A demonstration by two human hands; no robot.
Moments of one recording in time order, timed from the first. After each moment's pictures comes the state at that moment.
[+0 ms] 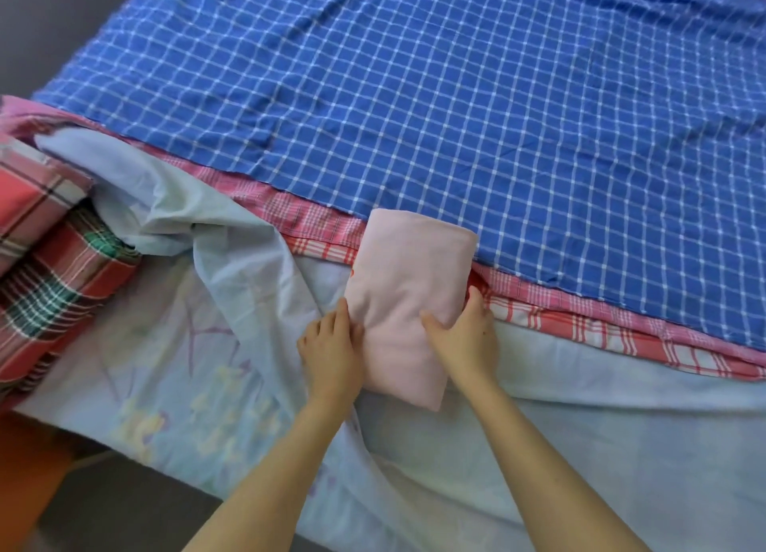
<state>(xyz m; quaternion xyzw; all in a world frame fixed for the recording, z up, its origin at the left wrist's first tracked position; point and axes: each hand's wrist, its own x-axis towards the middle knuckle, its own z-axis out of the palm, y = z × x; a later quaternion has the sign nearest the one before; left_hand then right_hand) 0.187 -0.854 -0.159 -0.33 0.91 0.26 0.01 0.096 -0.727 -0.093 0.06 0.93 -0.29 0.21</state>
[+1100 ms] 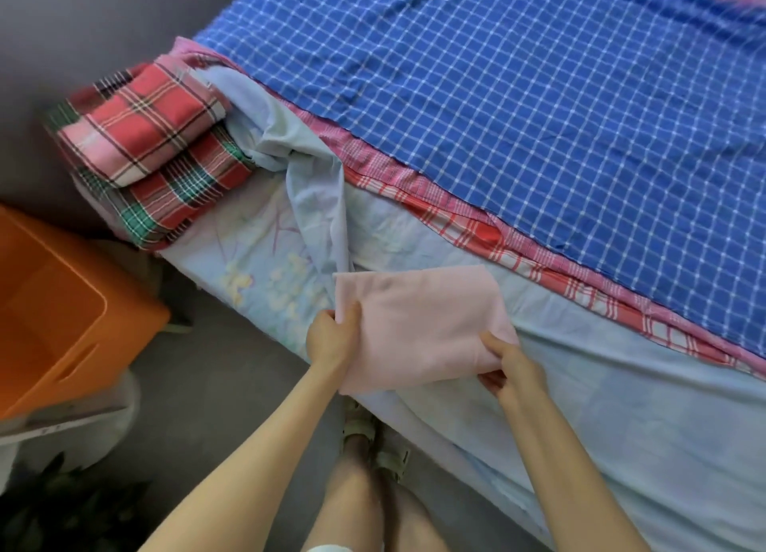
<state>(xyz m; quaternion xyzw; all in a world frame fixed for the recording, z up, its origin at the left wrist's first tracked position) 0.313 -0.801 -0.035 -0.61 0.61 0.51 0.01 0.189 -0.622 -0.016 0.39 0.66 -0.54 0.34</state>
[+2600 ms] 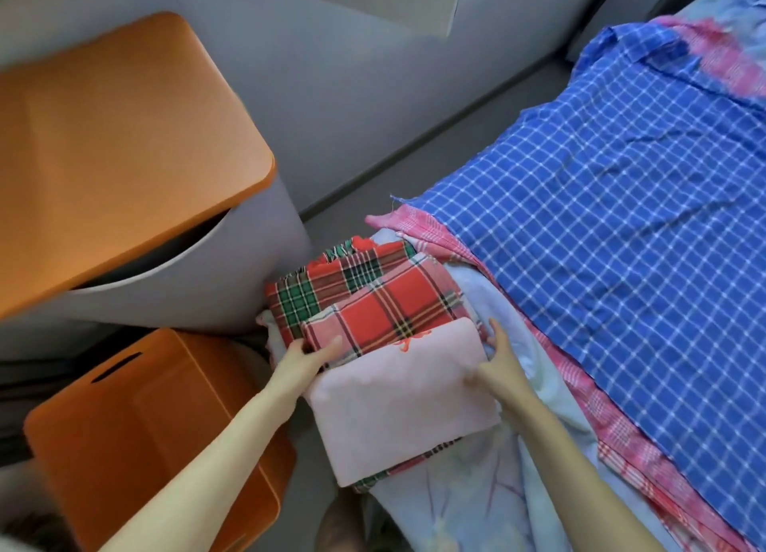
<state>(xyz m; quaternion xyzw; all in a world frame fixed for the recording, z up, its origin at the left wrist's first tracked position) 0.393 -1.355 -0.039 -0.61 0.39 0.69 -0.02 0.169 -1.208 -0.023 -0.09 0.83 -0.28 0.48</state>
